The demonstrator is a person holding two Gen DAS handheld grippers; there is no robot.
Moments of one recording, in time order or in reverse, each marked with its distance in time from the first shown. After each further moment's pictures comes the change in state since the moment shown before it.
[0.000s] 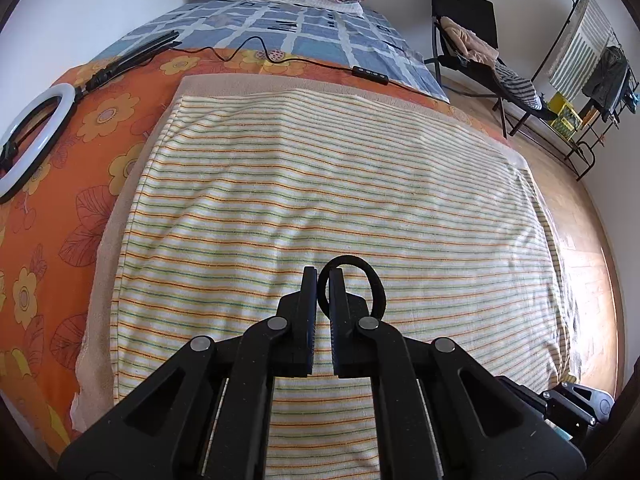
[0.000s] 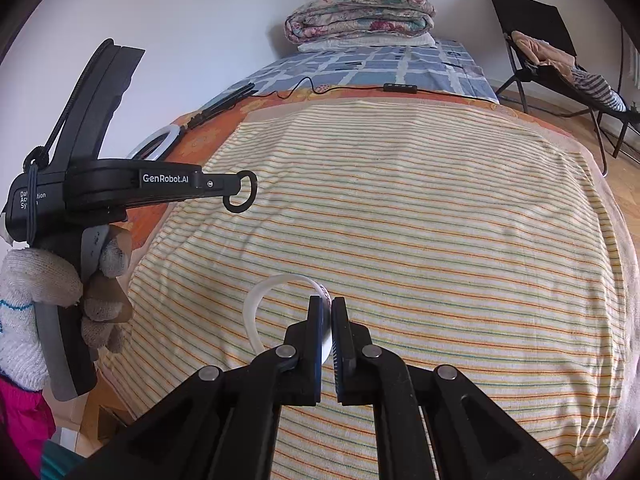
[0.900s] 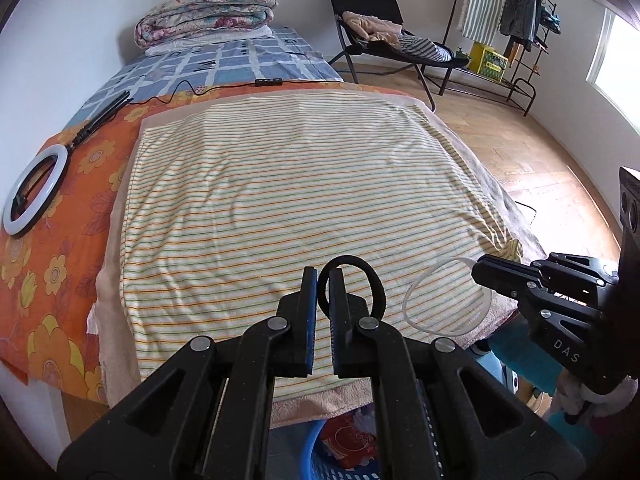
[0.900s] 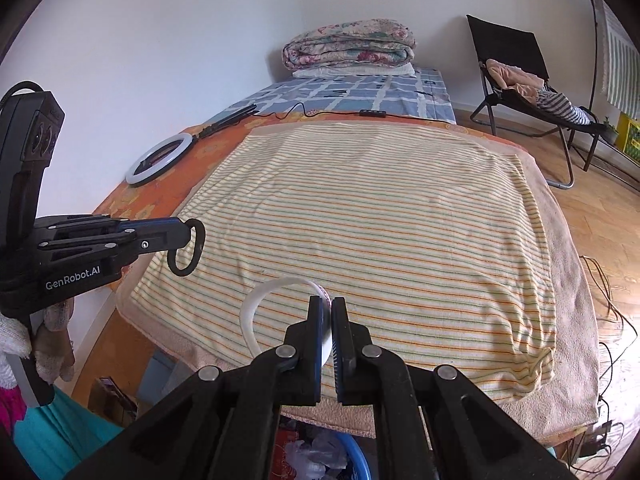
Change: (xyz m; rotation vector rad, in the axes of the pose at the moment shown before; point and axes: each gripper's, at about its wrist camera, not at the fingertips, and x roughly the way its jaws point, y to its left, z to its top) left arm -0.129 -0.074 -0.127 0.290 -0.064 -0.089; right arm -0.111 0.000 -0.077 -0.030 -0.092 -0.063
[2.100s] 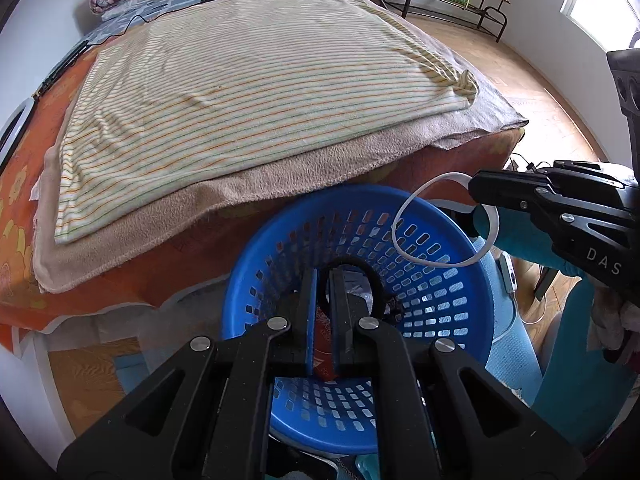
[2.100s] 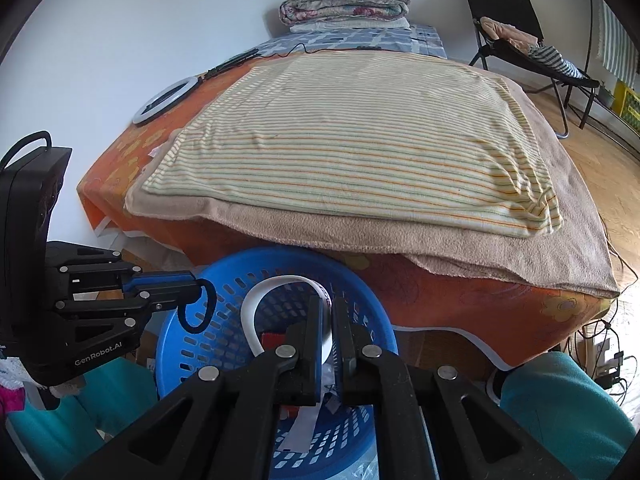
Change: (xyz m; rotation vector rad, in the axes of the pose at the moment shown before) left arm 0.013 -0.059 -0.159 0.122 0.224 -0.056; right arm -0.025 0.011 -0.123 0.029 0.153 -0.003
